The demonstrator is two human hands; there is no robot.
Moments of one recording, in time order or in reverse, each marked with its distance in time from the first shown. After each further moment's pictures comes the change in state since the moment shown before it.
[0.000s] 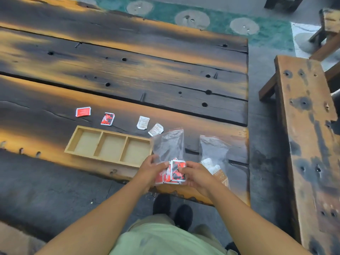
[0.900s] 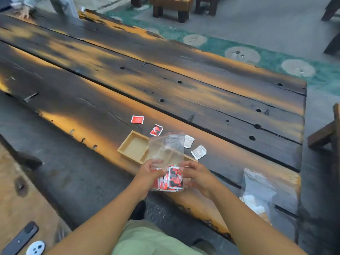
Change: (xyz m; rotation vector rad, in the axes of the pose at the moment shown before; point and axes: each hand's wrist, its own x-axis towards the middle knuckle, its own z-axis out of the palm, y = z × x) left_hand -0.040 0.017 -0.130 -0.175 0.215 0.211; right_hand 0.040 -0.054 0.131 -0.240 -0.210 -0.115
